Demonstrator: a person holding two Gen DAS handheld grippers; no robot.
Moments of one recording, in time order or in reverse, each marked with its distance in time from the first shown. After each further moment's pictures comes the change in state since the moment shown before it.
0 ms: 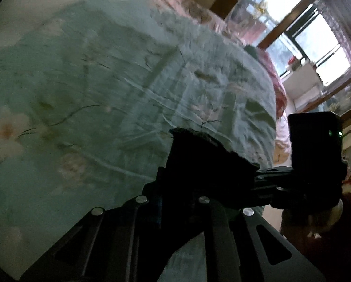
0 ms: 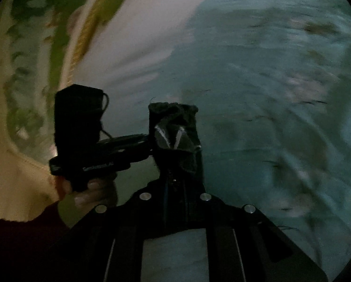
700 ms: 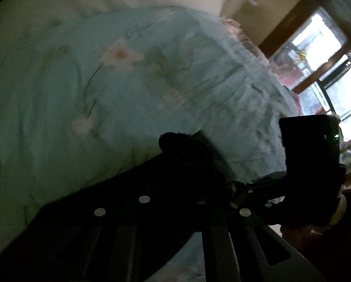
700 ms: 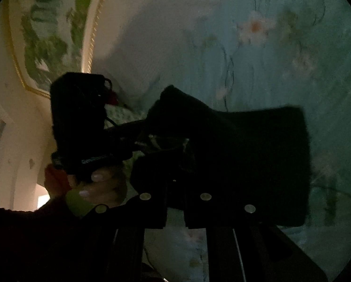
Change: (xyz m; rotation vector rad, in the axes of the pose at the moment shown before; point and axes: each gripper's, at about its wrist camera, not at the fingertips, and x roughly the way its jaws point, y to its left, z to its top) left arm -0.095 0.106 -0.165 -0.306 -0.137 0.129; right arm 0.155 0.081 -0.085 -0.150 0.382 0.115
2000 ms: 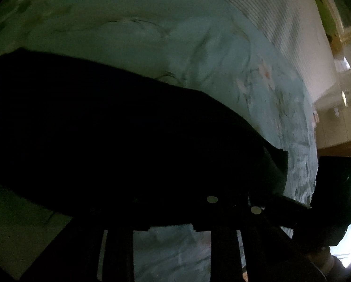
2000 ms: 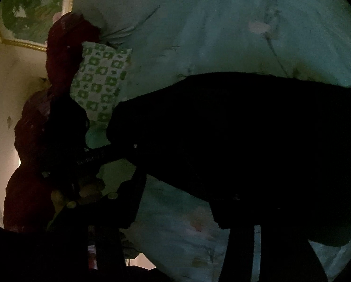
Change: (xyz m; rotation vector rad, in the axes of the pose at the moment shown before) left arm -0.066 0.112 -0.171 -0.780 -0.161 0.188; right arm 0.086 0.040 -0.013 -0.123 0.307 -0.105
